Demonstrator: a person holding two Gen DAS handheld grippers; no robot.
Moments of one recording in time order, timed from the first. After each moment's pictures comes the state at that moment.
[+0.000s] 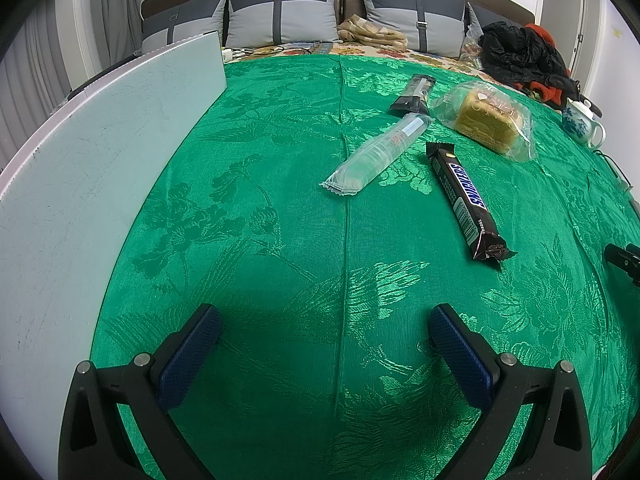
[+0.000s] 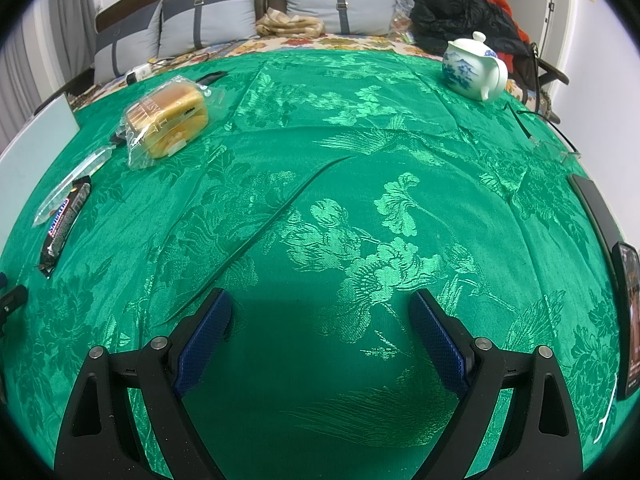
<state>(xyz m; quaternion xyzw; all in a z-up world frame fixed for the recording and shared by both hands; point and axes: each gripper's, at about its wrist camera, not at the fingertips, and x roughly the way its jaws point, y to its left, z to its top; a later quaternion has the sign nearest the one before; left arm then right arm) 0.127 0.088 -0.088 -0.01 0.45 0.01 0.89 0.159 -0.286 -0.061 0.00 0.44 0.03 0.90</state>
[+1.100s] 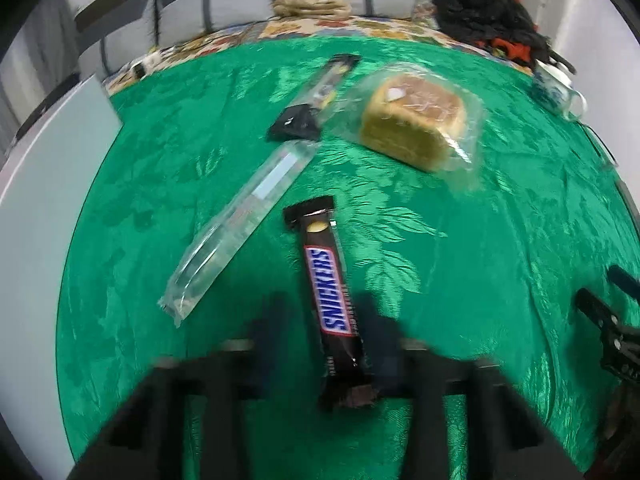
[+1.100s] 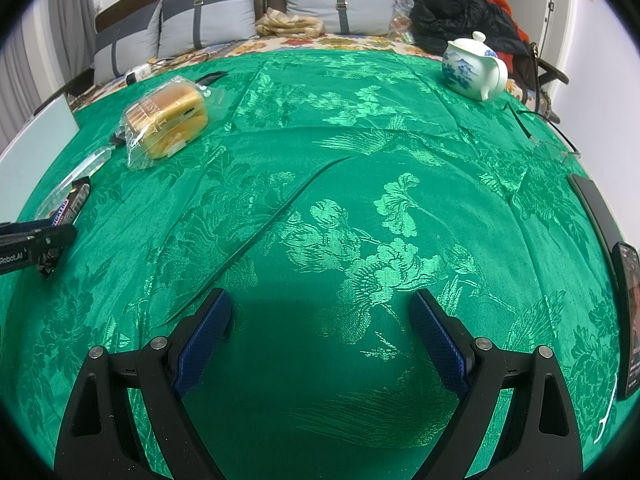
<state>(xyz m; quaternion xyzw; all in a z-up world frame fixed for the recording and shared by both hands) 0.216 -0.006 -0.070 0.04 0.50 -0.06 0.86 0.159 -0.286 -0.061 0.00 0.44 0.03 0.90</state>
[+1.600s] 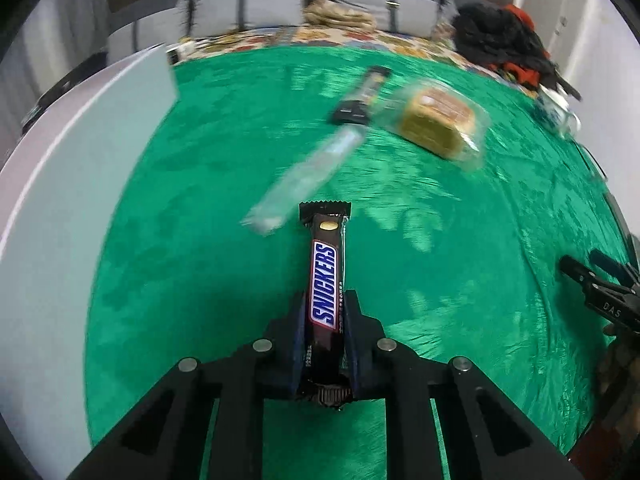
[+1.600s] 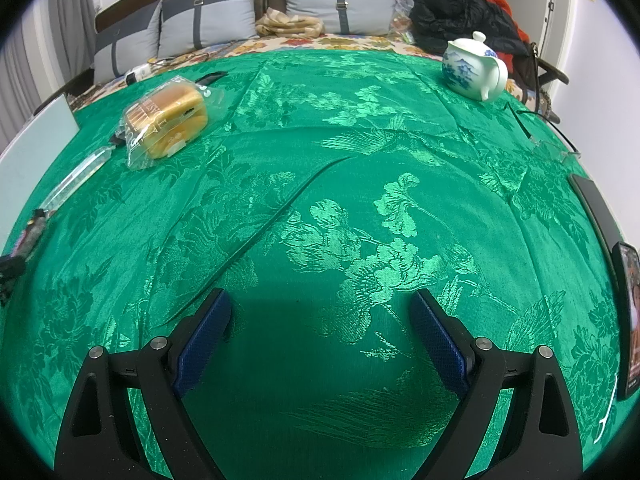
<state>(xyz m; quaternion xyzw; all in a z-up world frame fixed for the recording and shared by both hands) 0.152 0.055 -0.052 -0.02 0.49 -0.03 0.87 0.159 -0.286 -0.061 0.00 0.44 0.03 0.90</state>
